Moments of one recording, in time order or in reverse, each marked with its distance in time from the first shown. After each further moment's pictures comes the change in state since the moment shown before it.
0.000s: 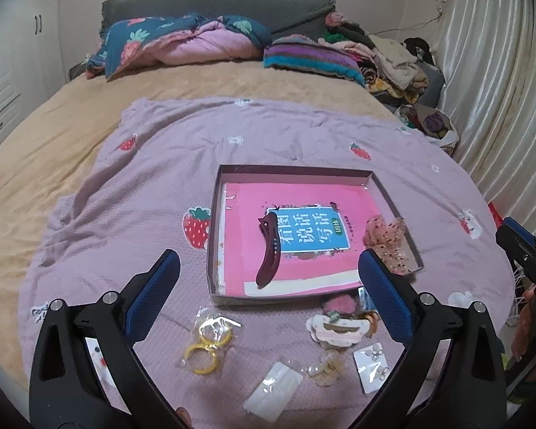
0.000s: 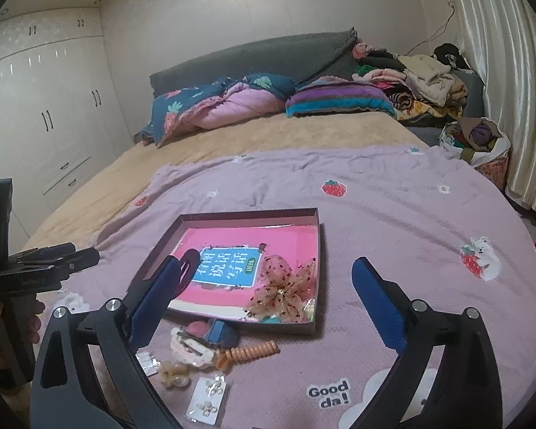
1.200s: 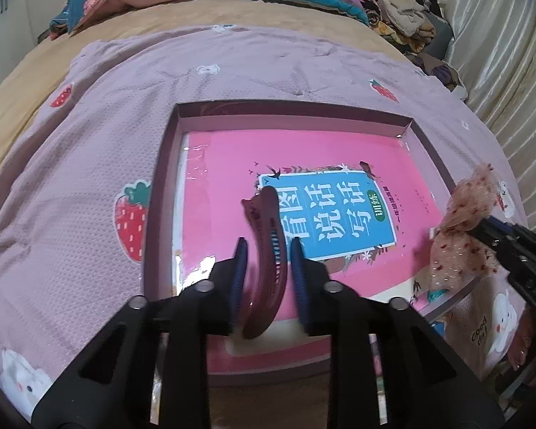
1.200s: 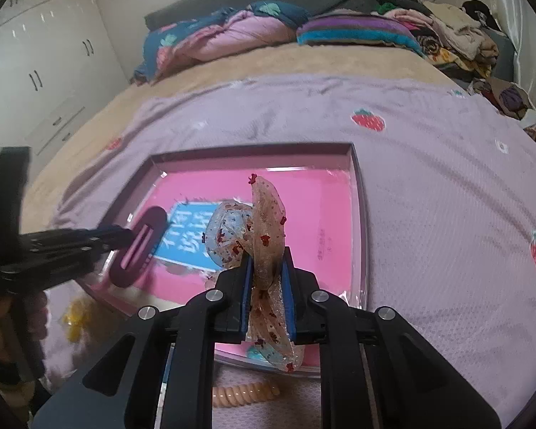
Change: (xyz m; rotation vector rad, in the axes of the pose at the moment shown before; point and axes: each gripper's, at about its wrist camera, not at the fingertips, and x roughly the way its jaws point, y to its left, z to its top) left arm 0.155 0.007 0.003 0.022 0.243 -0.043; right arm 0.167 0.000 -0.017 -0.013 0.291 0.018
